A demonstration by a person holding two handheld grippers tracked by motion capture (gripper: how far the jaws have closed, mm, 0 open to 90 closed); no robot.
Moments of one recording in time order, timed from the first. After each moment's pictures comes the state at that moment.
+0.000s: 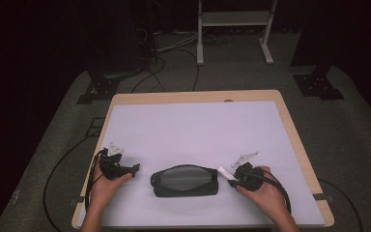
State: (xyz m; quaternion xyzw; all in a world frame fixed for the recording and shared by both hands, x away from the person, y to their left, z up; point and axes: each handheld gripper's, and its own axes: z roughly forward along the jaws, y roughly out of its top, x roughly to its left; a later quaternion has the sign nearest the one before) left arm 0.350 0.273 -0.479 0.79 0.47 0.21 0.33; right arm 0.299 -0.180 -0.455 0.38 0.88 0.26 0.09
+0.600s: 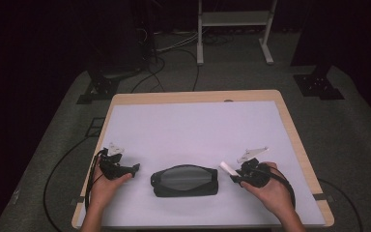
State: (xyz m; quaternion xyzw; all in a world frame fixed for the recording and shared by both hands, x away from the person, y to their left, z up) left arm 0.350 0.273 -0.479 0.79 0.47 0.21 0.33; right arm 0.298 -0.191 -0.431 0.37 0.87 0.30 0.09
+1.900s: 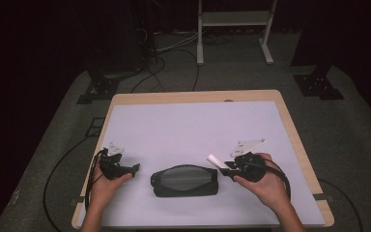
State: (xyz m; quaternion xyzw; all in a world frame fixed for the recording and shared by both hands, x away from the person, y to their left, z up) left arm 0.350 0.273 -0.479 0.79 0.47 0.21 0.32; right arm 0.294 -0.166 -0.384 0.30 0.88 0.36 0.10
